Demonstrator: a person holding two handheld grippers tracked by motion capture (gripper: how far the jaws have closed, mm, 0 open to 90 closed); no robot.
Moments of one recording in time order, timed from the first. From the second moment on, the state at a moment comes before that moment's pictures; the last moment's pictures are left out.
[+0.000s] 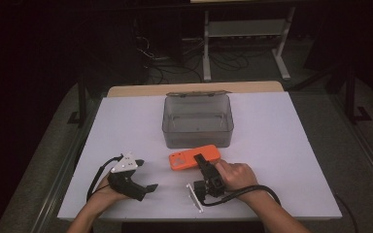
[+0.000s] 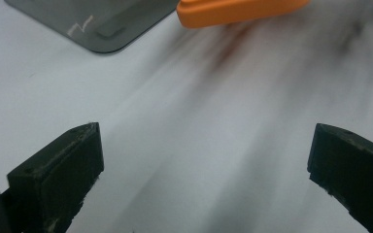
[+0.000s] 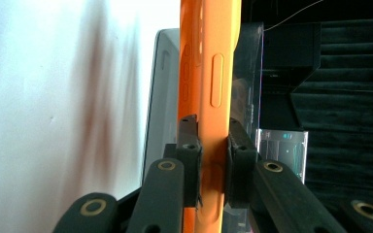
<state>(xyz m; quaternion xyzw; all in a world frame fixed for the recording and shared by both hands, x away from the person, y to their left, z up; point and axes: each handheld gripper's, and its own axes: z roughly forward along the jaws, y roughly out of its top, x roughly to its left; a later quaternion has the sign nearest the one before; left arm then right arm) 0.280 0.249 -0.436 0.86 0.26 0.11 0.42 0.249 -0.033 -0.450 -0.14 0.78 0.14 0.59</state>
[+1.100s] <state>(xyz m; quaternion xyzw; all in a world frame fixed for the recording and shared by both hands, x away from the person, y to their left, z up) 0.282 0.252 -0.433 0.86 0.28 0.12 0.41 0.256 -0.039 -0.436 -0.06 0.81 0.21 0.54</state>
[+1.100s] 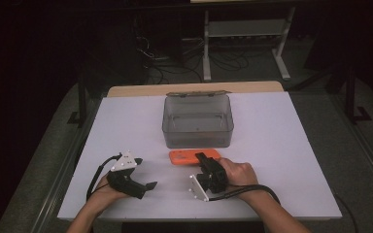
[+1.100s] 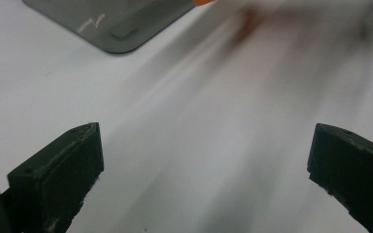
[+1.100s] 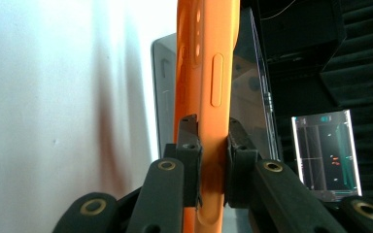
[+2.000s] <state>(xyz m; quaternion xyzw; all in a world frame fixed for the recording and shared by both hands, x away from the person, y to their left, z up) 0.283 0.249 -0.434 0.86 0.27 0.11 0.41 0.266 -0.049 -0.425 0.02 0.84 0.27 0.48</state>
